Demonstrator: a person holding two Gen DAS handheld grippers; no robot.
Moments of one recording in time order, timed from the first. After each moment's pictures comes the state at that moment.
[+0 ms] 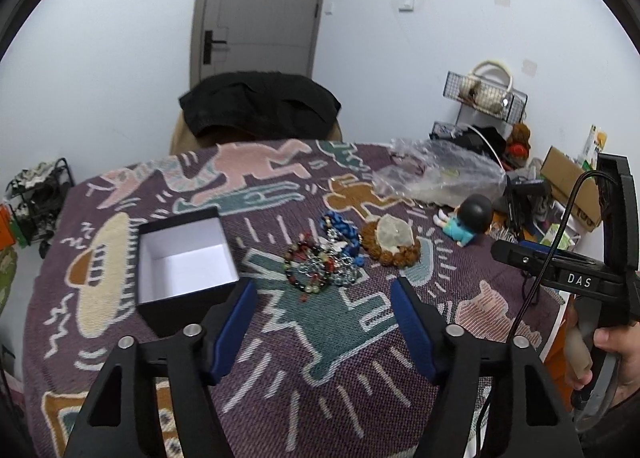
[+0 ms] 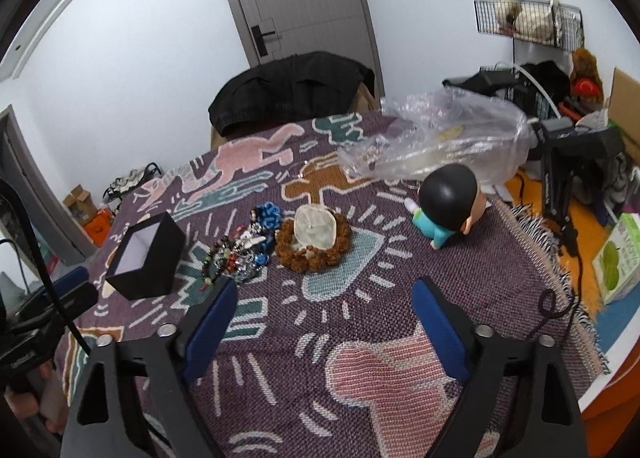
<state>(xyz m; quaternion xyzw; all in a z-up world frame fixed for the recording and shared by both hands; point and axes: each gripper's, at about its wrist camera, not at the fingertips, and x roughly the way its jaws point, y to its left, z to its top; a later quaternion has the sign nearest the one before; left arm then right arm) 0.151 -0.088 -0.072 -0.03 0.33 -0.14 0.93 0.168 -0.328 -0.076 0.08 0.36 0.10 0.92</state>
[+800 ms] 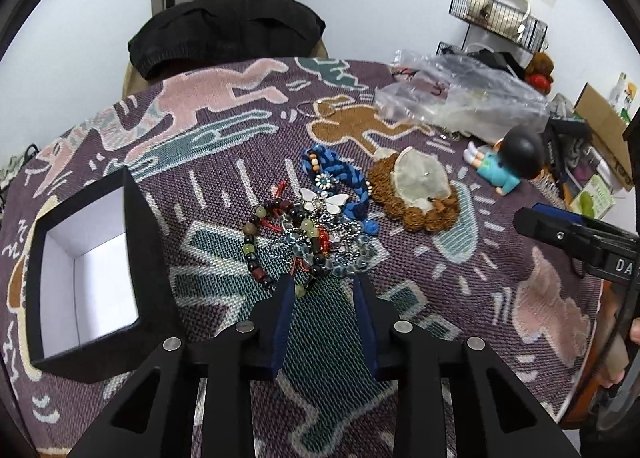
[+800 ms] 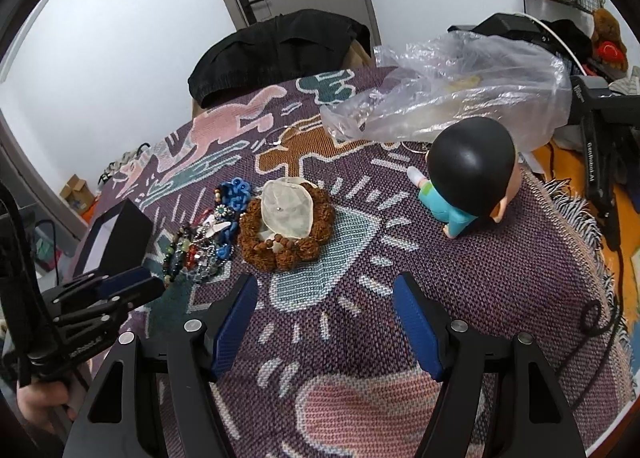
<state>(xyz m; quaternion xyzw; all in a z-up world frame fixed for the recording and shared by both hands) 0.245 -0.125 -0.145 0.02 0.44 -0.16 0.88 0.228 -0.337 -0.122 0.10 0.42 0.10 0.90</state>
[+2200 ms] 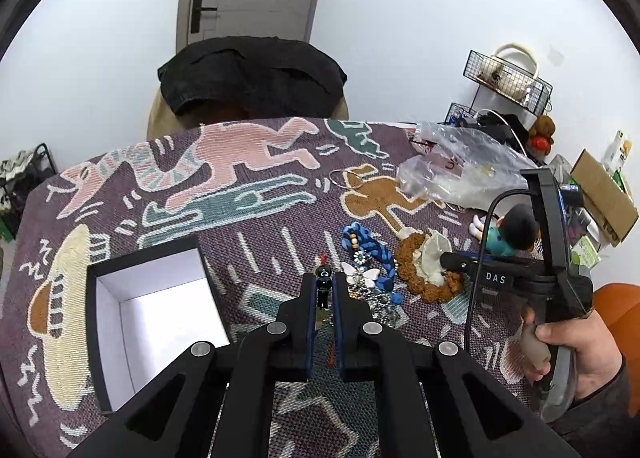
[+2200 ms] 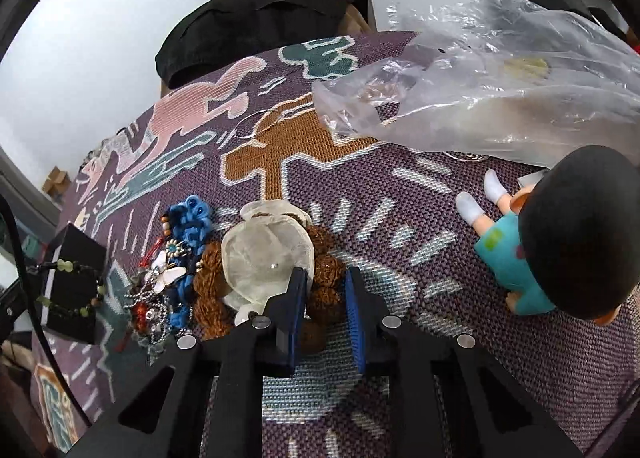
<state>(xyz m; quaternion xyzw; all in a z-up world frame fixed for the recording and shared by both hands) 0.254 -0.075 -0.098 -0.04 0.38 -0.16 0.91 0.321 -0.314 -0.155 0.08 0.47 0.08 0.88</state>
